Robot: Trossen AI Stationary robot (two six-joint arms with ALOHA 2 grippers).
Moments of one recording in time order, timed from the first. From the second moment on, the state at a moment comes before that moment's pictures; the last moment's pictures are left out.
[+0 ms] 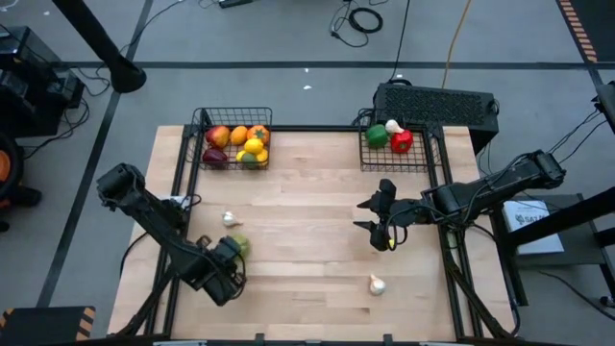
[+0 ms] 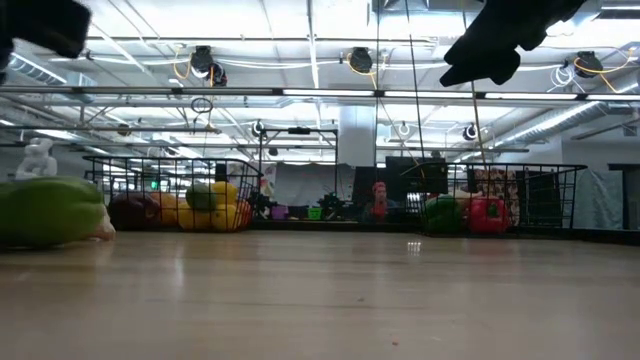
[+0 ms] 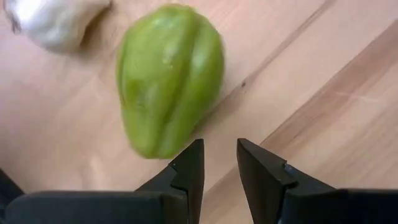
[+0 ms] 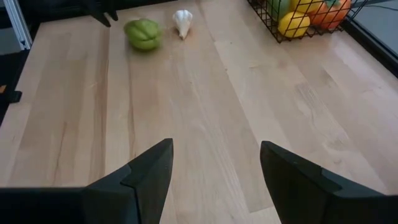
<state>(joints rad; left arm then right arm) -0.78 1.57 1.02 -1.05 -0.24 -1.59 0.30 1.09 0.79 -0.36 0.39 0.41</state>
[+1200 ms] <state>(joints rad) -0.85 1.70 1.00 -1.00 -0.34 -2.11 0.30 1.09 0.79 -0.45 0.39 0.43</state>
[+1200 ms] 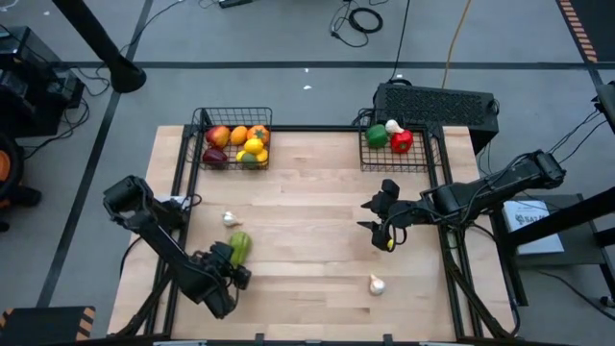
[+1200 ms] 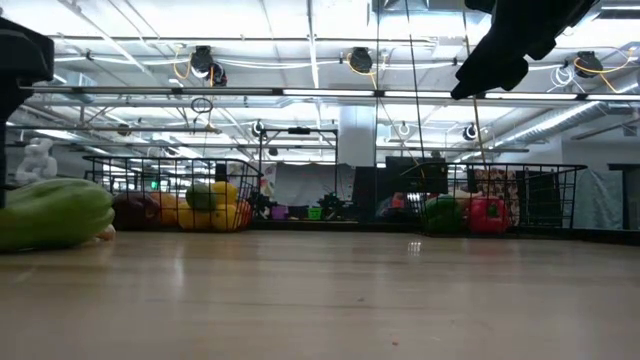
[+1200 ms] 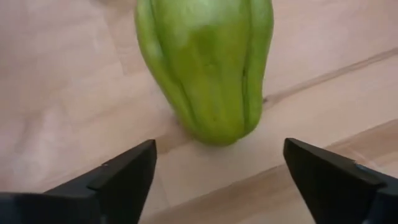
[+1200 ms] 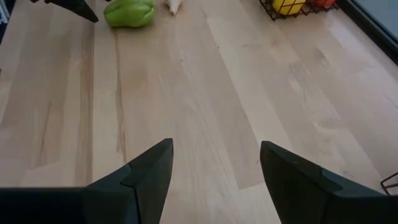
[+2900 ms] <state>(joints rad) -0.77 1.72 0.91 -0.91 -0.41 -1.85 0.30 1.09 0.79 -0.43 0.39 0.41</state>
